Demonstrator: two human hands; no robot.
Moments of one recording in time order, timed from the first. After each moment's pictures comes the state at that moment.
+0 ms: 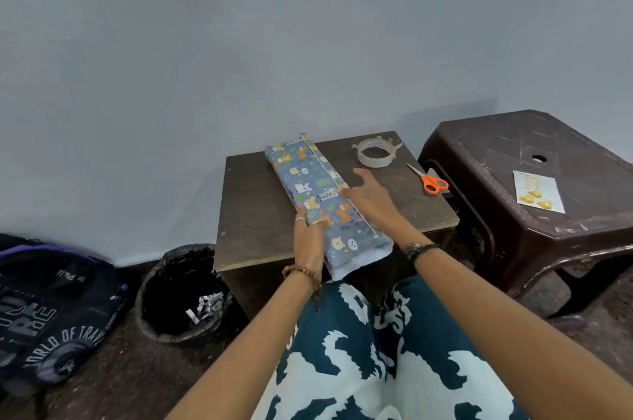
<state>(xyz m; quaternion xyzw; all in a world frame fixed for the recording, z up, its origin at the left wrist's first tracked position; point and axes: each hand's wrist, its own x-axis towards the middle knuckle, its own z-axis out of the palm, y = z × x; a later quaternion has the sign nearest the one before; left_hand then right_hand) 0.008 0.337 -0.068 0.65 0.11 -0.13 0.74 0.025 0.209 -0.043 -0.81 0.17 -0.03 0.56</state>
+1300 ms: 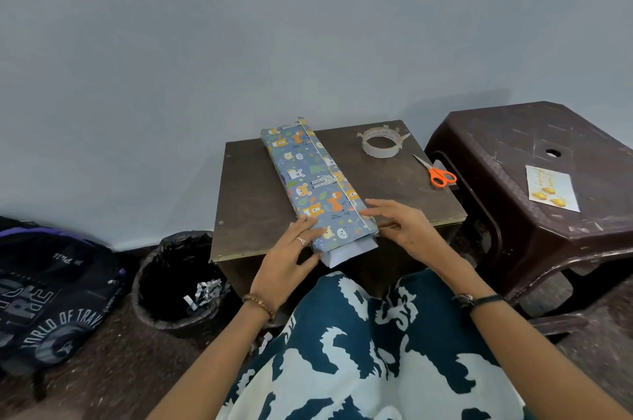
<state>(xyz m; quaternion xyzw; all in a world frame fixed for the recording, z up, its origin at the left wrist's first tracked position) 0.003 0.409 -0.113 0.86 -0.34 0.08 0.37 -0.026 0.158 -0.086 -0.91 -0.07 -0.03 0.41</state>
